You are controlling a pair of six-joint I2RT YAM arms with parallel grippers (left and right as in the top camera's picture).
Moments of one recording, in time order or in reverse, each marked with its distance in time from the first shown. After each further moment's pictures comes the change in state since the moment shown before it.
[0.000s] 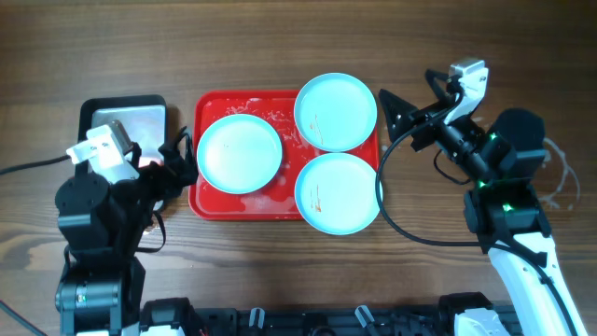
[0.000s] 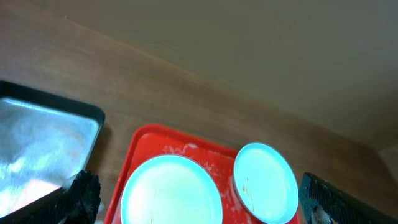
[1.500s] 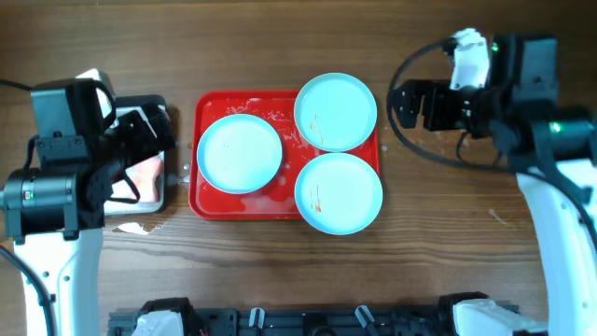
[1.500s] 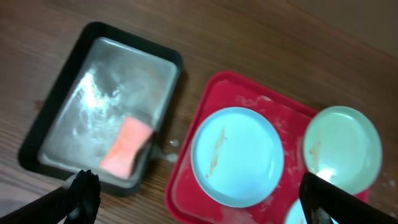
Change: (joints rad) left arm -0.001 0.477 0.611 -0.620 -0.198 0.064; right arm 0.015 0.330 0.729 -1.127 0.153 -0.052
